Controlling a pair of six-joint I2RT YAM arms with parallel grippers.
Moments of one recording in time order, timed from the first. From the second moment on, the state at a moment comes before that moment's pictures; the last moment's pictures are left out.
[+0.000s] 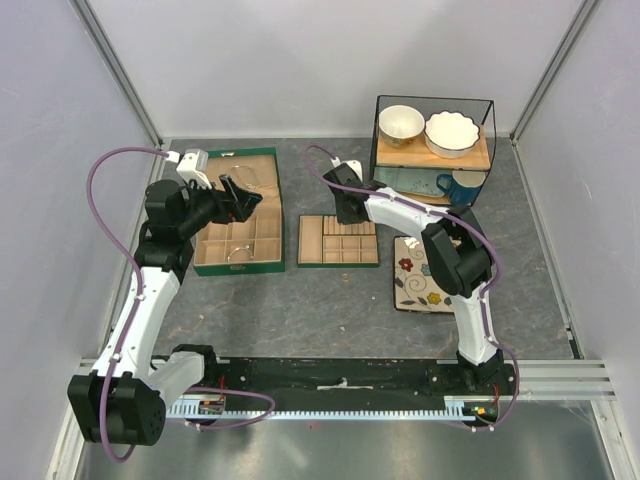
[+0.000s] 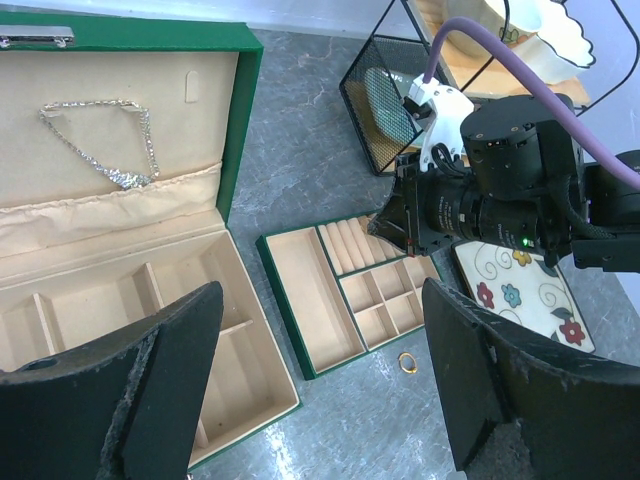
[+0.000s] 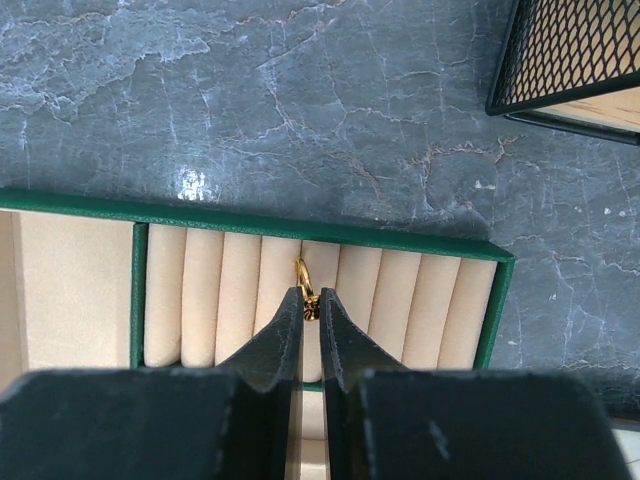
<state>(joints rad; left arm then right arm) -0.05 1.01 0.87 -0.10 0.47 -0.32 0.64 2.11 1.61 -0.49 0.33 0.44</state>
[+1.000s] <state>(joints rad) -0.05 1.01 0.86 -0.10 0.47 -0.32 0.64 2.10 1.58 -0.46 0.33 0.48</state>
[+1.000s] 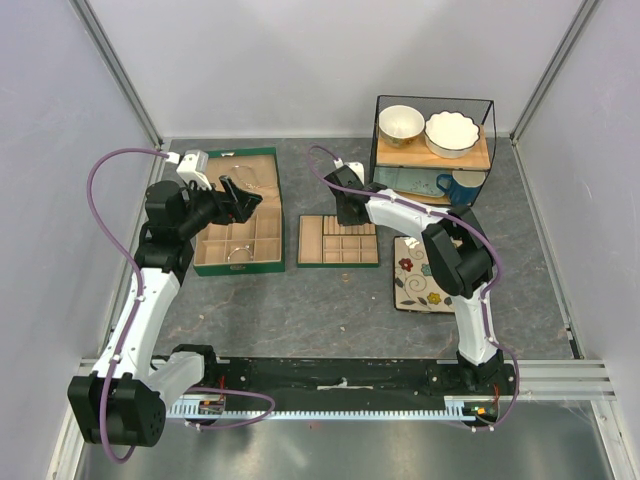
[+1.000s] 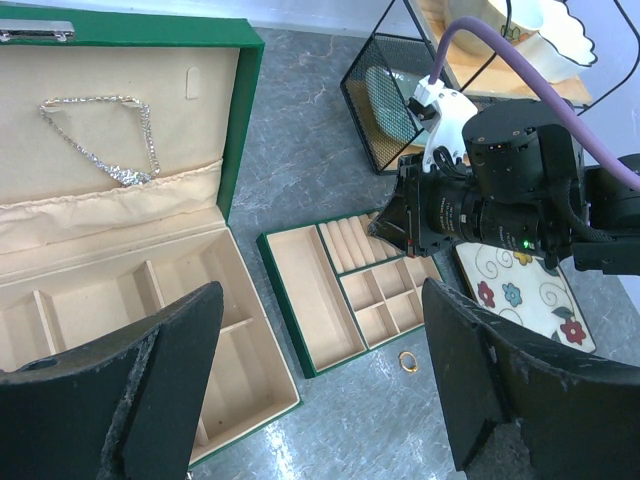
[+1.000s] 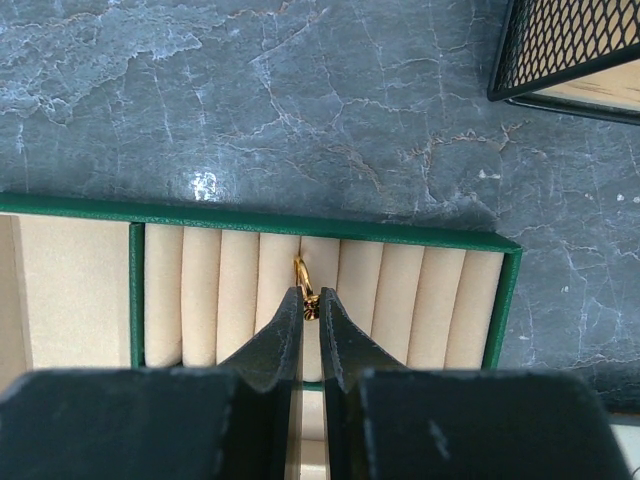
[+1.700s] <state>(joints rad) -0.05 1.01 0.86 -0.09 0.47 -0.32 0.65 2.10 1.57 -0.47 0.31 0.49</state>
